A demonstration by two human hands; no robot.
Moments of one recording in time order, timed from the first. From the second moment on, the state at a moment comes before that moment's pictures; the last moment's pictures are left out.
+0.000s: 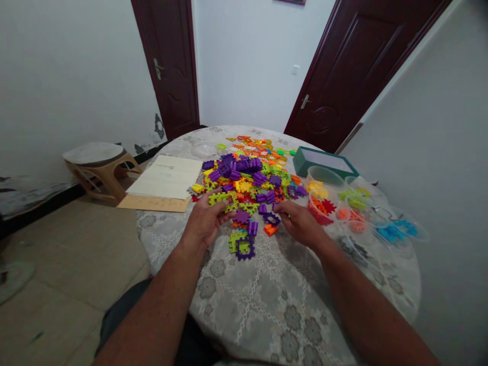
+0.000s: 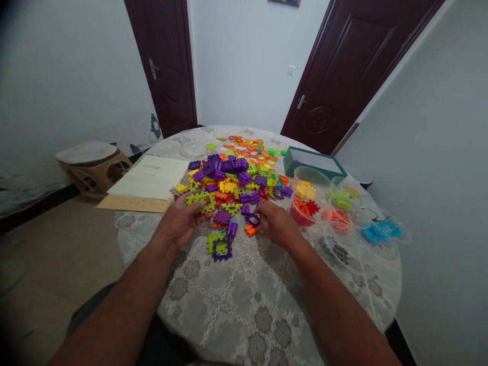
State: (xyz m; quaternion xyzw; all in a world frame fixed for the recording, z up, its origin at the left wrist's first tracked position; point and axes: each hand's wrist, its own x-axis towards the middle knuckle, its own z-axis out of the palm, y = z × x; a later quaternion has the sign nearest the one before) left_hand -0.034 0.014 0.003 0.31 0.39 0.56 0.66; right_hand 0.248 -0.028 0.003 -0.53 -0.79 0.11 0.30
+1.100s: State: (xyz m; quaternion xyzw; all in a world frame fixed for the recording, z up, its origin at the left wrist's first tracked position) left_hand -0.031 0.018 0.004 0.26 0.38 0.59 0.66; right_hand 0.248 -0.026 0.024 -0.54 -0.75 0.21 0.32
